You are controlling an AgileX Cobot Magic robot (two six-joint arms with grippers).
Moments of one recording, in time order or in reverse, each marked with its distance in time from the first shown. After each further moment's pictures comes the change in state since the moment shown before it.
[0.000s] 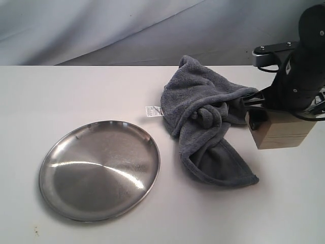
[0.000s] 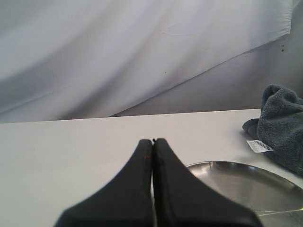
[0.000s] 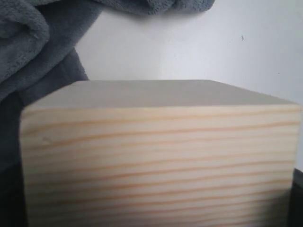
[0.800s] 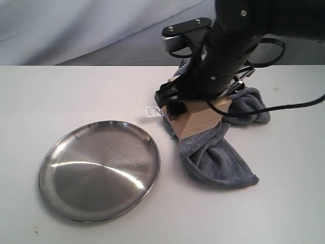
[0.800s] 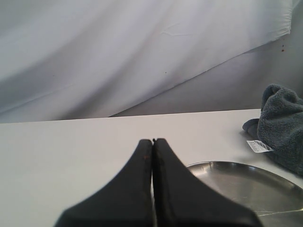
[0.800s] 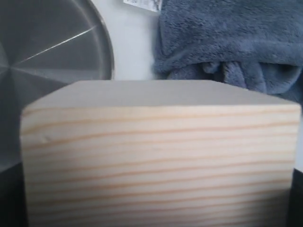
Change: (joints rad) left arm 0.000 0.000 0.000 0.000 0.000 0.000; right arm 0.355 0.072 -0.247 0.070 0.016 -0.043
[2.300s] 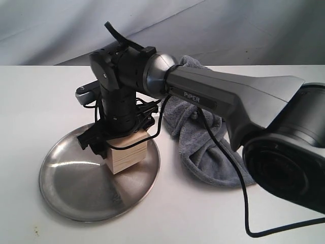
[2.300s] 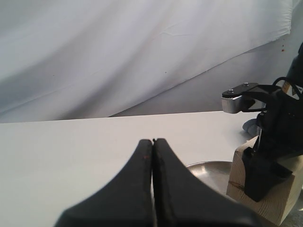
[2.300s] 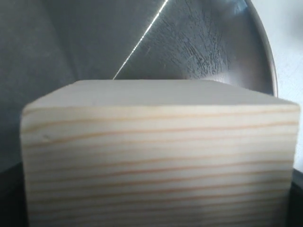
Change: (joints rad) left arm 0.000 0.000 0.000 0.000 0.000 0.000; right arm 0.186 0.627 -0.648 0.052 0.202 0.000
